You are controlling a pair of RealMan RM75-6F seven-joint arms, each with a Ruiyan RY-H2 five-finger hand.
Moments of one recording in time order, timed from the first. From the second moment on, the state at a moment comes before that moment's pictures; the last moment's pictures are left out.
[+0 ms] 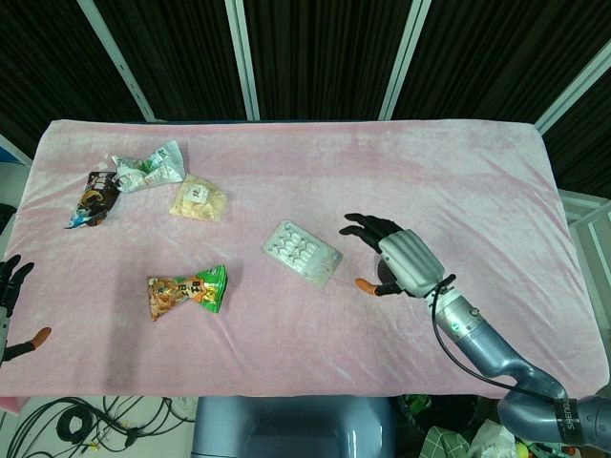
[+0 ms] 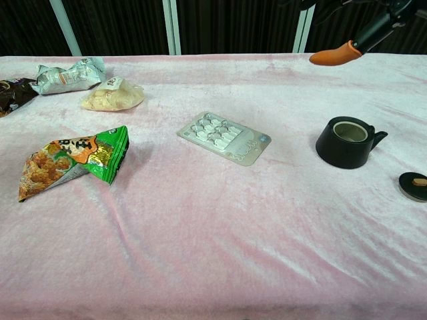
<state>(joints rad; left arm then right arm) -0.07 -1.10 -0.04 -1.57 1.51 1.52 0.03 0.71 -1.11 0.23 -1.83 -1.38 0.94 0.17</state>
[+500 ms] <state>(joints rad) -0.09 -1.11 -0.05 -1.53 1.57 1.54 -0.03 0.73 -1.13 0.24 -1.87 -1.34 0.96 0.12</state>
